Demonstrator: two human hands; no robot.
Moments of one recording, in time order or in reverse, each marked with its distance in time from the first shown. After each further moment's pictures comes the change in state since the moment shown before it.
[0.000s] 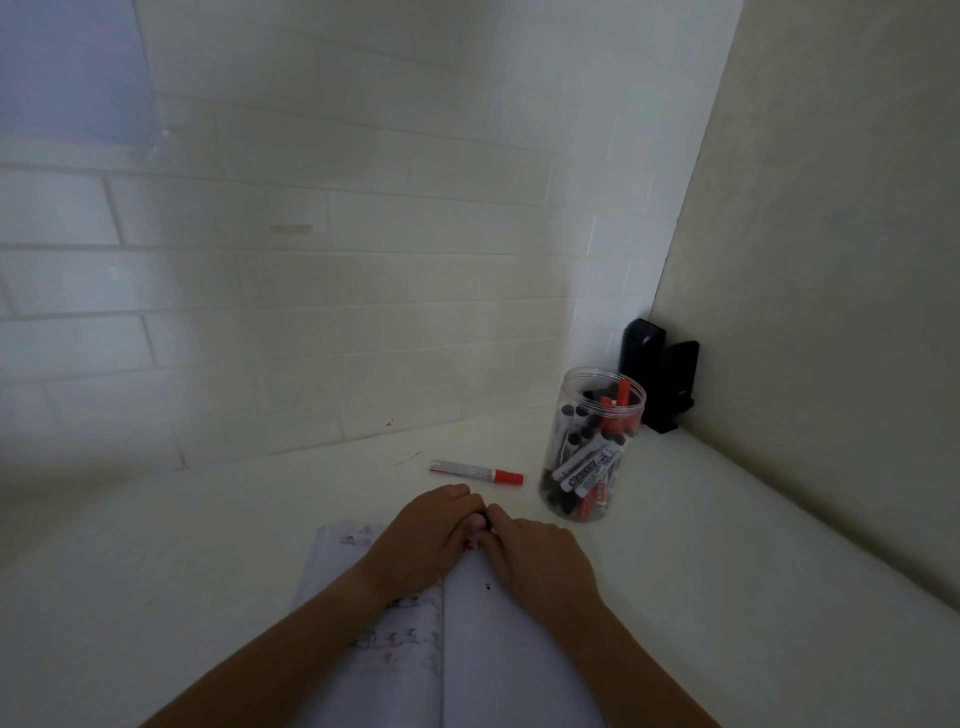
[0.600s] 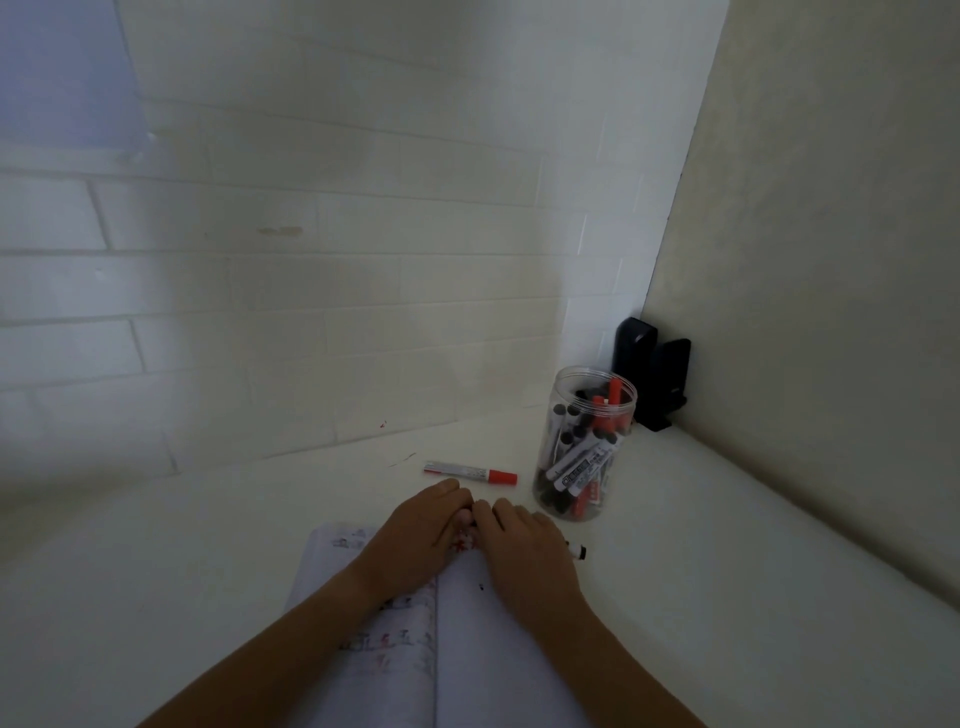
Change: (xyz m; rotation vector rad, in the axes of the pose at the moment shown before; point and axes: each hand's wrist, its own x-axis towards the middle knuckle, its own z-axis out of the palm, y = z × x) left_hand 0.000 -0.005 0.004 -0.019 0.055 -0.020; right_hand 0.005 -0.010 -0.002 -0.054 0.118 -0.073
